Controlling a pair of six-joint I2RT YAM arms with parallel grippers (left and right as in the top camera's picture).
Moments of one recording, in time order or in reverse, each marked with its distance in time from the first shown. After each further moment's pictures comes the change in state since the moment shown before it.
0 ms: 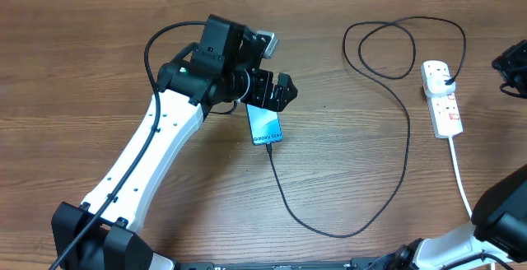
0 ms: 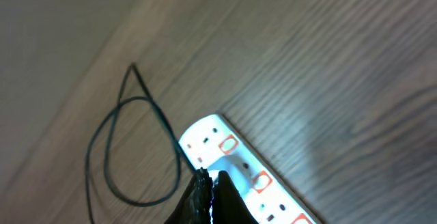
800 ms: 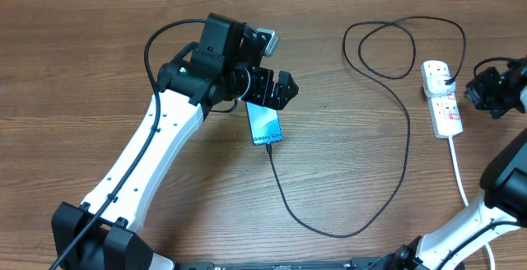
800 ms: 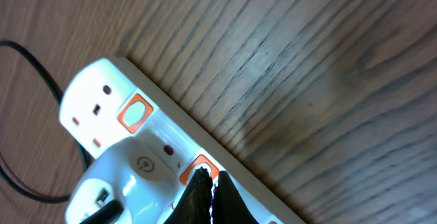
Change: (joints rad) left arm 0.000 0.000 0.000 0.021 -0.002 0.000; right arm 0.011 0.264 0.000 -0.080 0.014 -0.007
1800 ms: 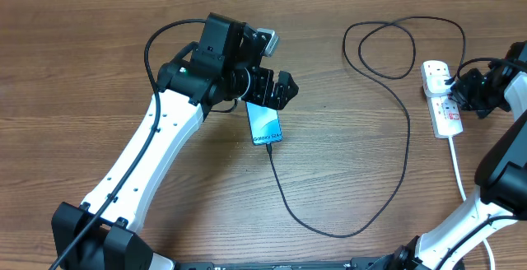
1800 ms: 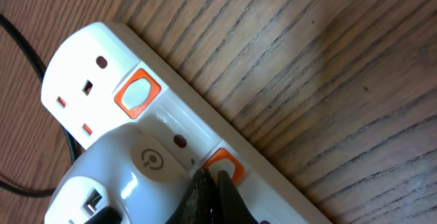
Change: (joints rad) left arm 0.000 0.000 0.000 0.000 0.000 0.000; right arm 0.056 0.018 -0.040 0.032 0.008 0.000
